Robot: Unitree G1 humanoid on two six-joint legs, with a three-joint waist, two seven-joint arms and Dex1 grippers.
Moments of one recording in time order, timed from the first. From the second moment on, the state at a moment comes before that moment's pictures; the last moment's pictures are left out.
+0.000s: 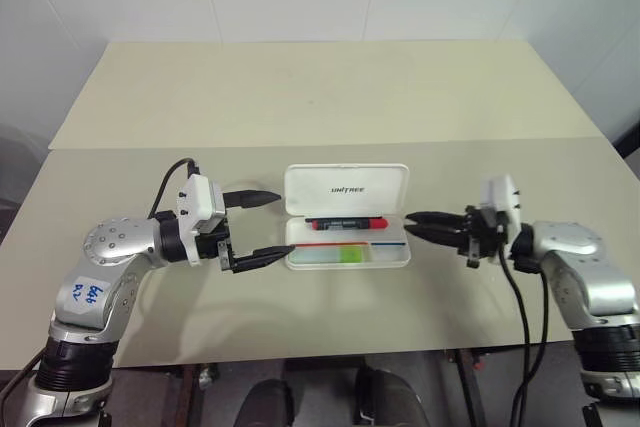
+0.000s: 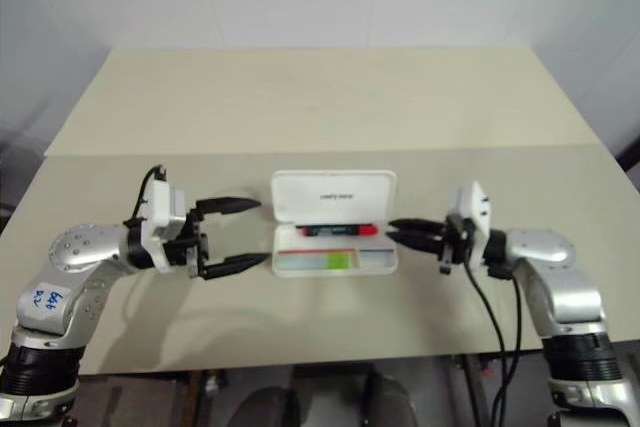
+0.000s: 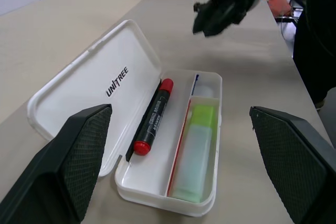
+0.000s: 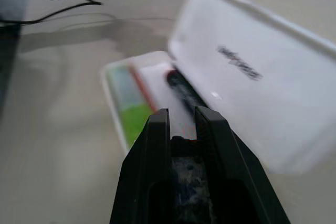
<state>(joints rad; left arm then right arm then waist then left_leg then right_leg) -0.27 0.66 0.10 -0.31 -0.49 0.36 -1.01 -0.33 -0.65 -0.02 -0.01 0.50 0.23 1.23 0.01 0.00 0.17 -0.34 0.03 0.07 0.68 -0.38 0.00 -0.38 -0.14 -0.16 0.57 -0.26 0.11</state>
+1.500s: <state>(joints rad) -0.24 0.65 0.09 -0.36 -0.49 0.36 -0.96 -0.50 -0.54 0.11 0.18 0.38 0.18 1.38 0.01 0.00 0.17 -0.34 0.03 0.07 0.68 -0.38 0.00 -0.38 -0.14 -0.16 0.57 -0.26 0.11</state>
